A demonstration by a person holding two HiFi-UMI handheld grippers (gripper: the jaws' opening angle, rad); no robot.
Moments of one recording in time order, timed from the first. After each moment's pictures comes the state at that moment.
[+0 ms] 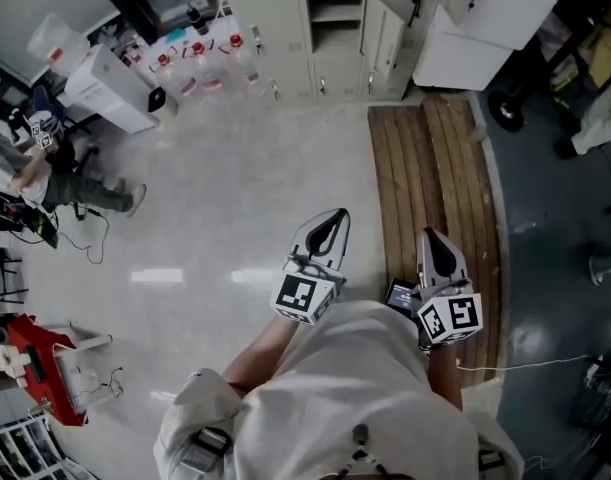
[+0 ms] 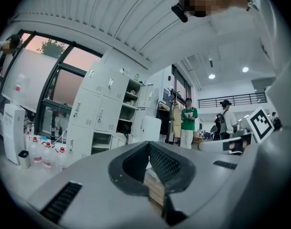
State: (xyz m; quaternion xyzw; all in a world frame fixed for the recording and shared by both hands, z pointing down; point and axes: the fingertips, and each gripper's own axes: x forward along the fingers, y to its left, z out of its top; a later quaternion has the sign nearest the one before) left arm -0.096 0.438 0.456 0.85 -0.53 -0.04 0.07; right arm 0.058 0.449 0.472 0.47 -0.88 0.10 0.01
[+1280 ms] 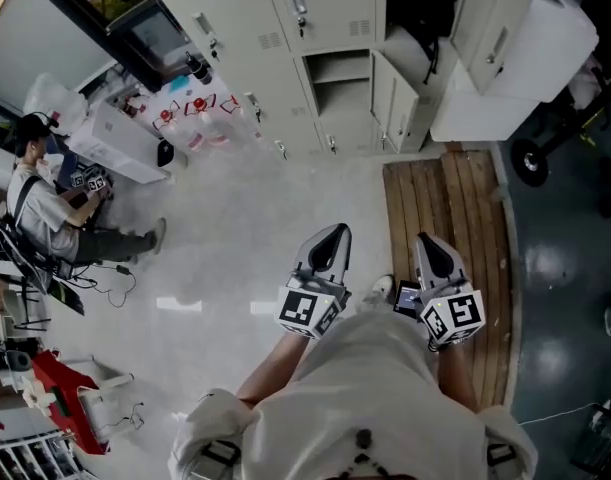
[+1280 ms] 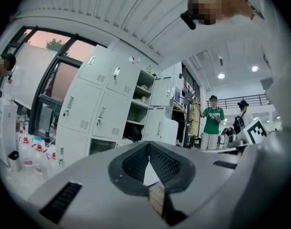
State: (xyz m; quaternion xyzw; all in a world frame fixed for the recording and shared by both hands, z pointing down) left arm -0.107 0.122 0.444 0.83 -0.55 -0.05 0.08; right arm 0.034 0.117 0.477 0.42 -0.90 0.12 0.01
